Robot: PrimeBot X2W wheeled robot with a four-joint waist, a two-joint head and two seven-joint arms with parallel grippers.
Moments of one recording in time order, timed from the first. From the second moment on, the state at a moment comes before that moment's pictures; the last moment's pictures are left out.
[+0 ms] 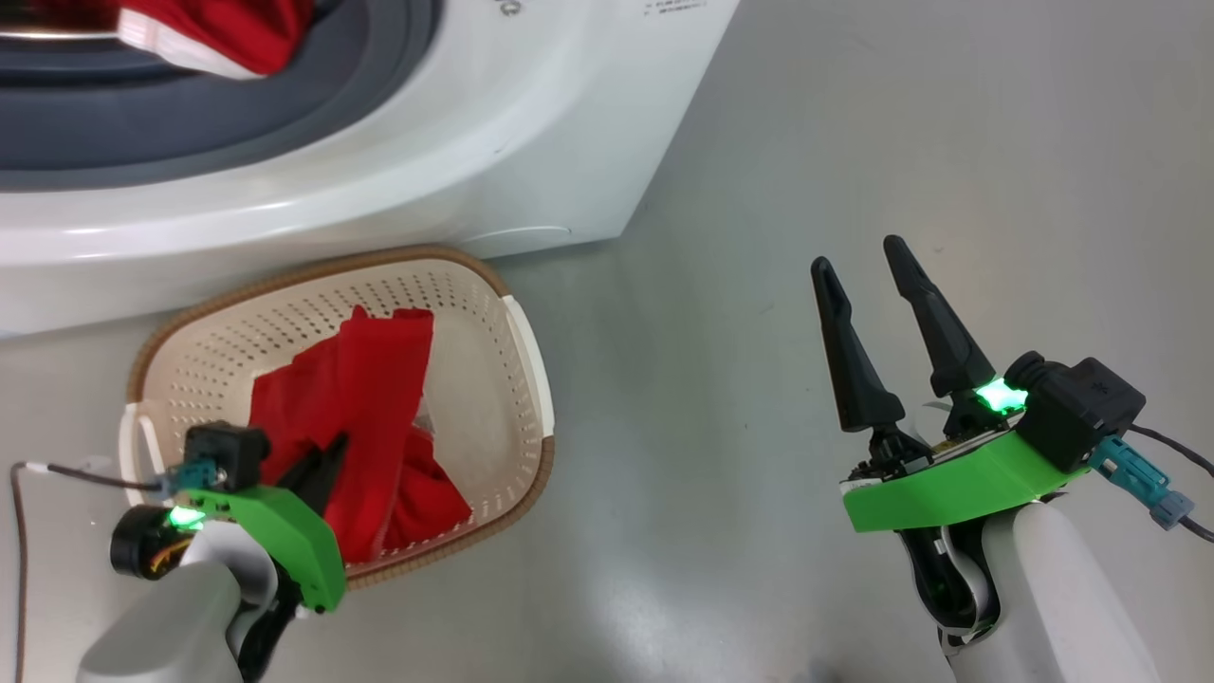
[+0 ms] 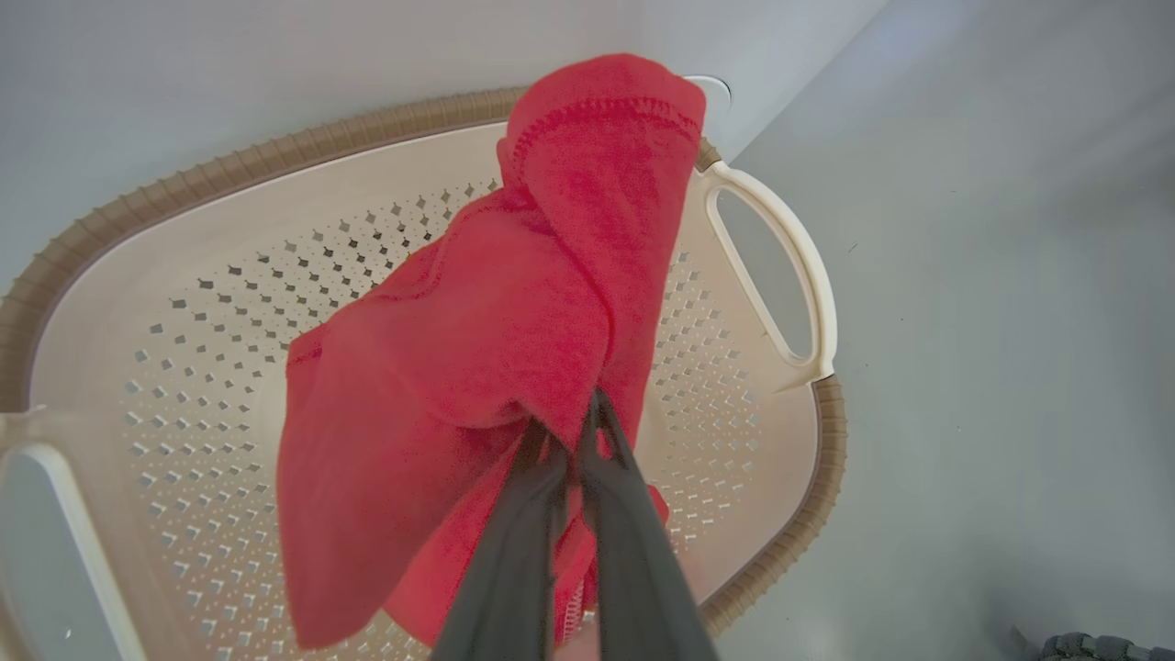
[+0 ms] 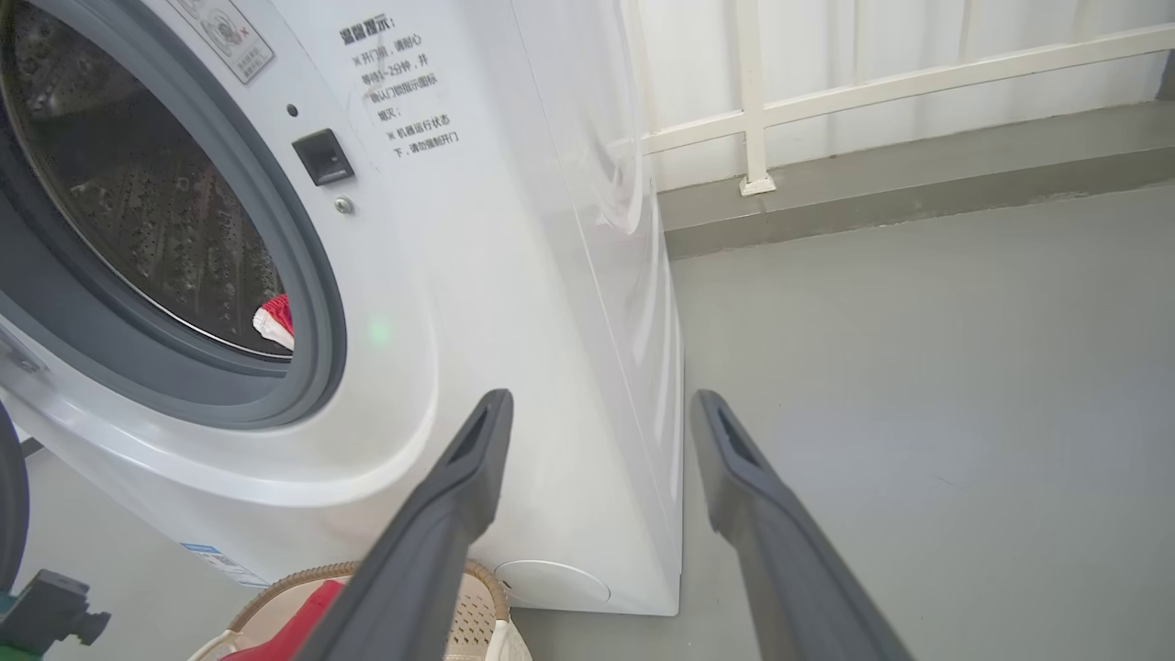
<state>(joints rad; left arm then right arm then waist) -0.68 0.34 -0.96 0.89 -0.94 -0.13 -0.22 -0.33 -0.06 0.16 0.05 0.35 0.13 -0.26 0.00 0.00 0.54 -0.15</state>
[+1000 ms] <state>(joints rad) -0.76 0.38 -1.09 0.84 -1.10 -0.13 -0.25 -0.35 -0.06 0.15 0.08 0.35 0.13 -0.26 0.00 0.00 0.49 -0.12</state>
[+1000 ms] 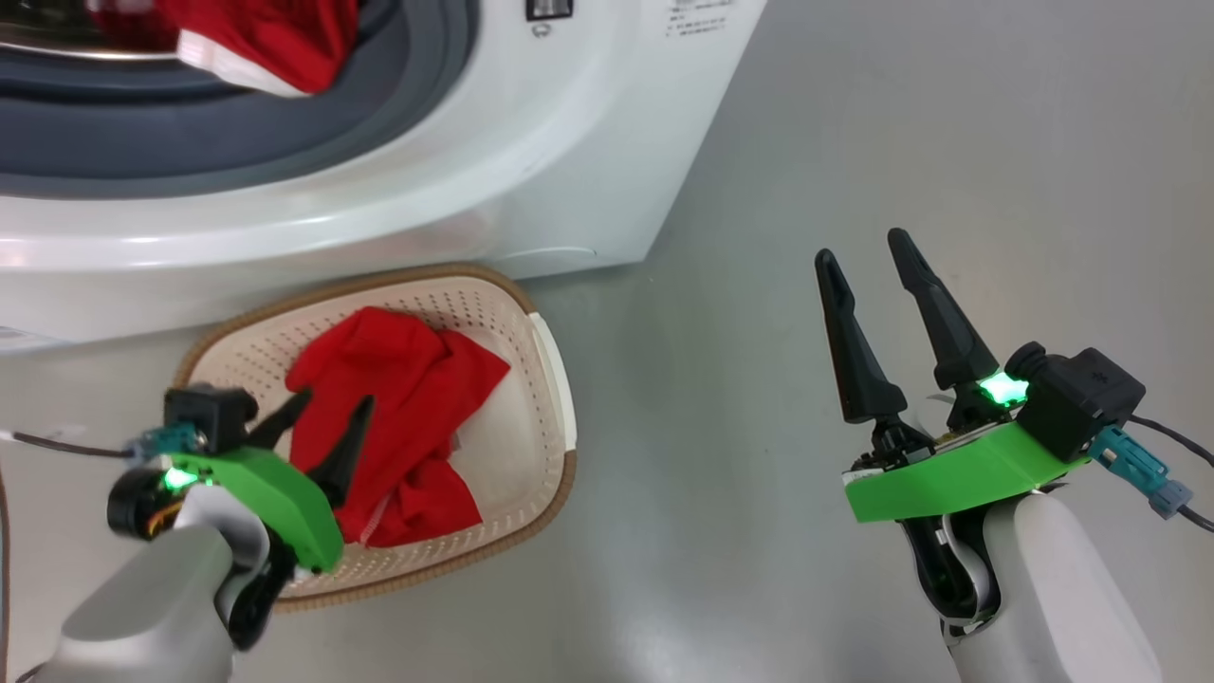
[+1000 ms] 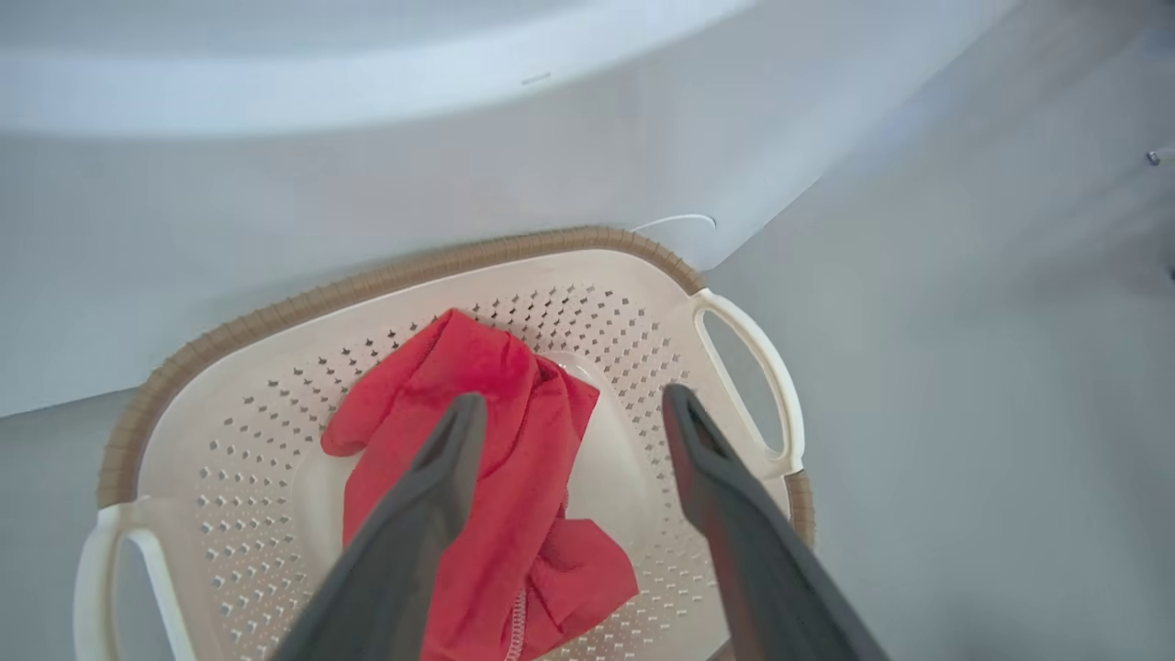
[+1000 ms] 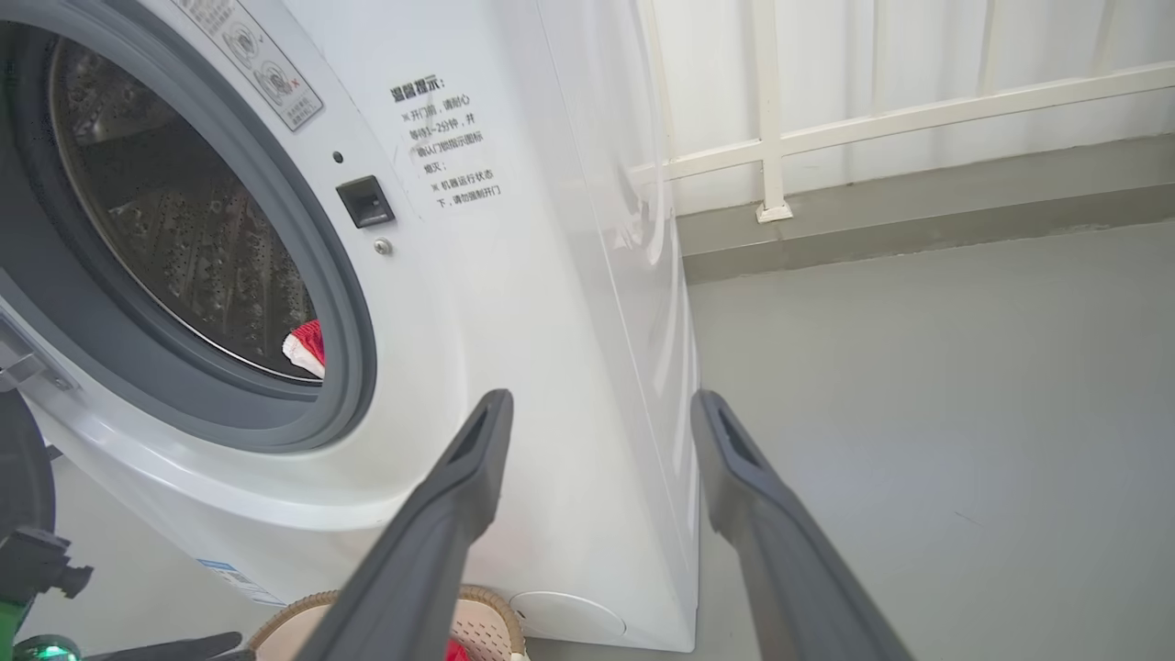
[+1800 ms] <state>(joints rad) -0.39 0.38 -0.50 0.46 -0.76 -0.13 -0.25 -0.25 -0.06 0.14 0.14 0.35 0.13 -0.26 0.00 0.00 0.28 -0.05</state>
